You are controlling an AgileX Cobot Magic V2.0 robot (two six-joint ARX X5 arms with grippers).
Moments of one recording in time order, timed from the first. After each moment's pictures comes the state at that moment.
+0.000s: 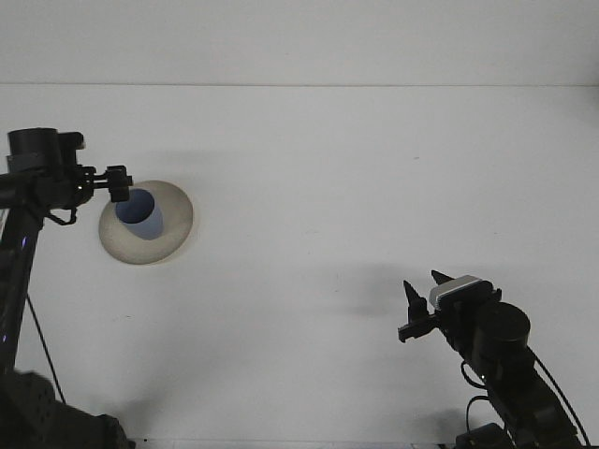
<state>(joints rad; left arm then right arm) 0.19 1.56 1.60 -0.74 0.19 0.07 0.31 0.61 0.57 -0.38 -0.09 0.04</state>
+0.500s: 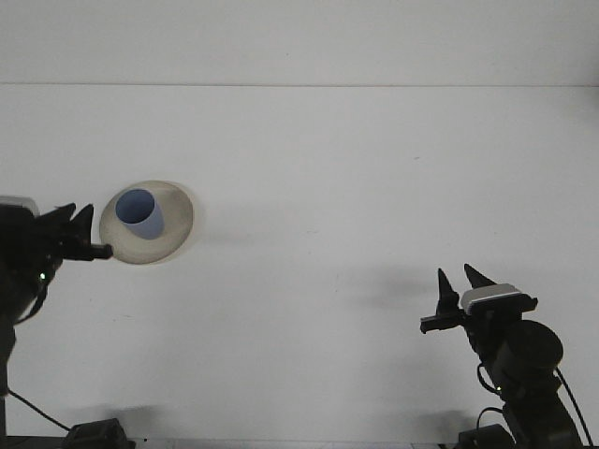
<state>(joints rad) 0.17 0.87 1.26 -0.63 0.26 0.07 0.18 0.46 0.54 -0.31 -0.02 0.05</state>
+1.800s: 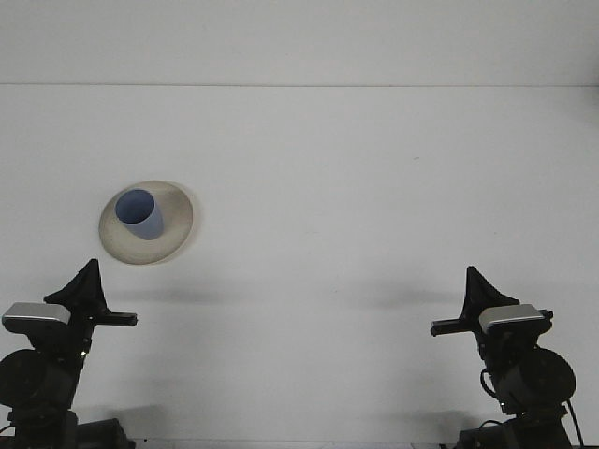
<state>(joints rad) 0.17 0.29 0.48 -0.05 0.20 0.01 0.13 0.32 0.44 -0.17 -0.02 0.08</state>
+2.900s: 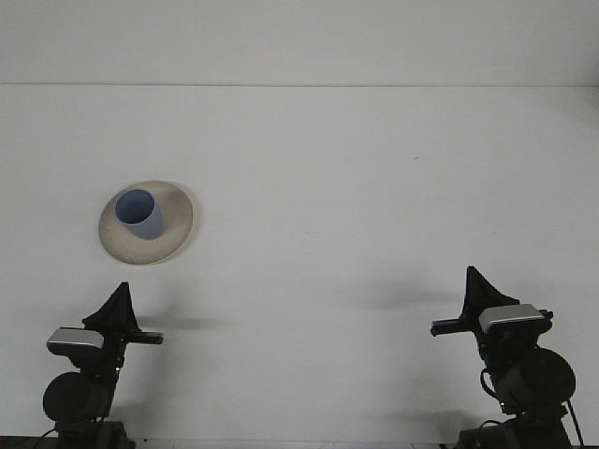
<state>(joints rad) 0.00 0.01 0.03 0.17 0.05 -0.07 0.13 0.32 0.44 -0.17 -0.02 0.08</state>
